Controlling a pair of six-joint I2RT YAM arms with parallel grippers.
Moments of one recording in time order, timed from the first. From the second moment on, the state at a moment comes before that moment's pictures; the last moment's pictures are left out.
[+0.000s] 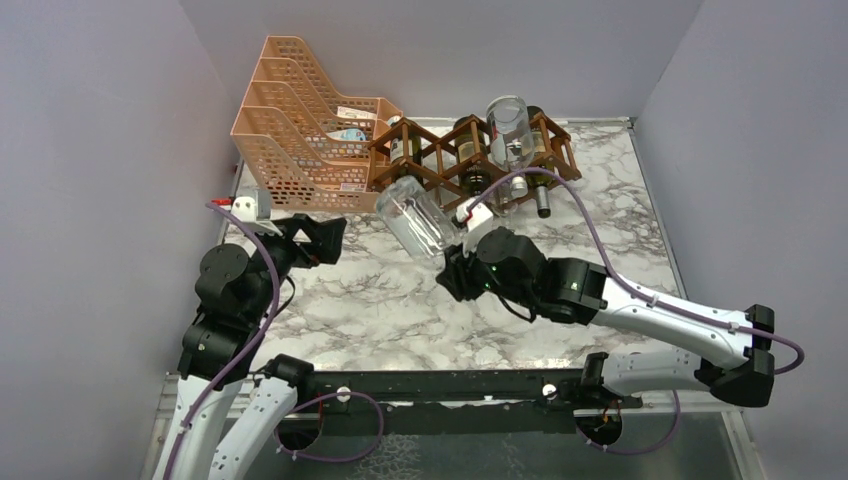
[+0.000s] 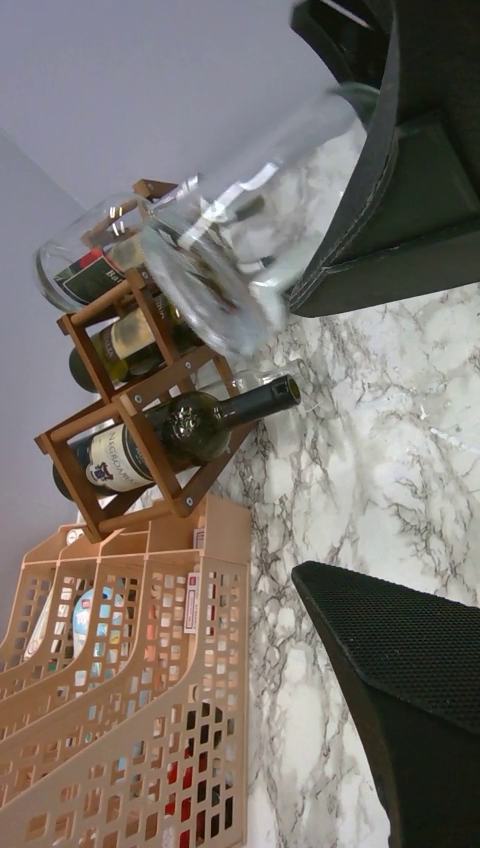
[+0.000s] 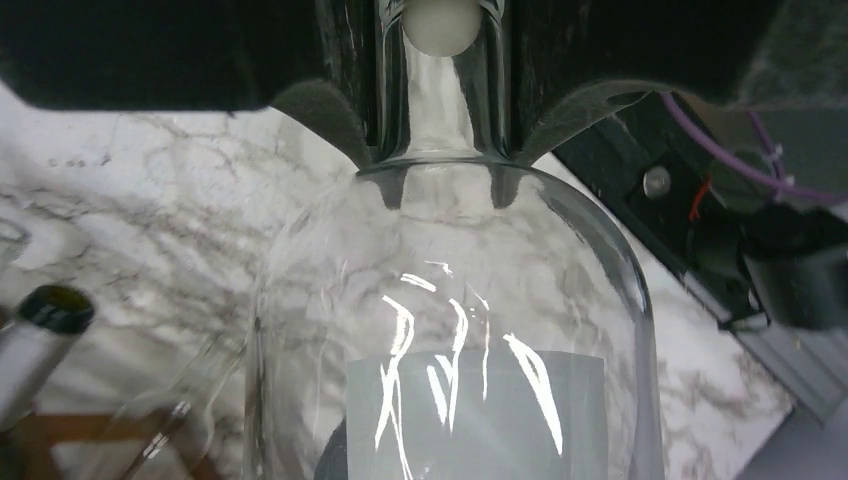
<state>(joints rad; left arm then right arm) -0.31 0.50 0.91 -0.46 0.02 -0.38 1.17 1.12 1.05 -0.48 0.26 0.37</state>
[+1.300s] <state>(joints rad) -0.31 0.53 0.64 -0.31 0.14 -0.44 0.74 1.85 1.86 -0.73 0.30 0.61</state>
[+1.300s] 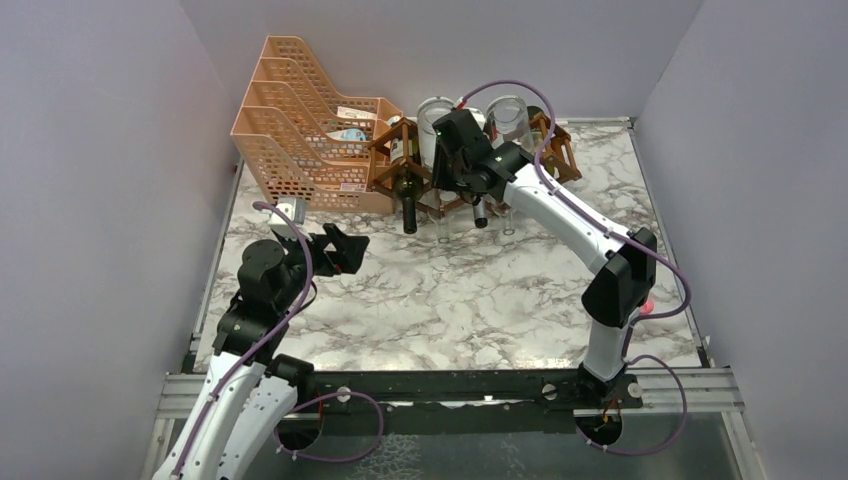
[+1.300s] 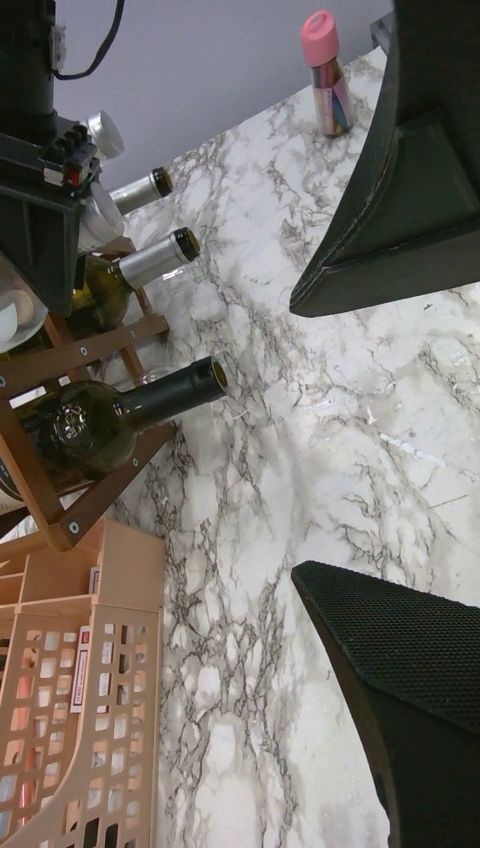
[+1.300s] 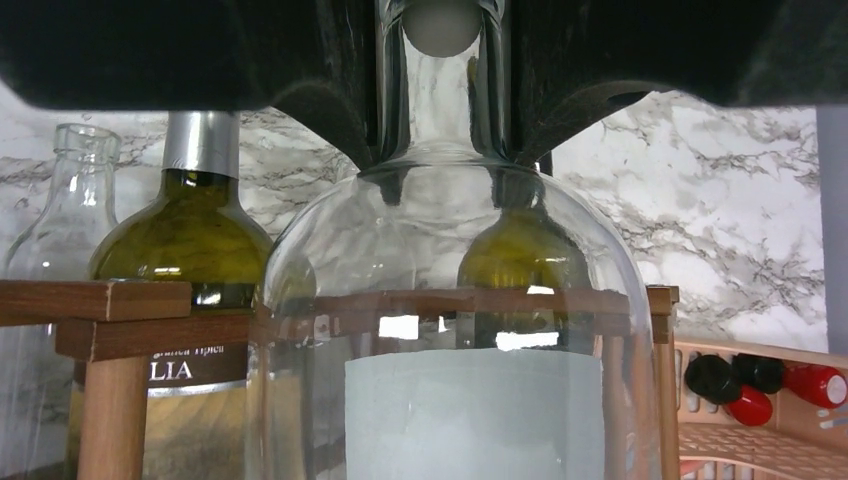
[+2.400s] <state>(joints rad) -0.31 0.53 0.64 -0.30 0.14 -0.44 0.73 1.91 1.88 -0.74 0.30 0.69</state>
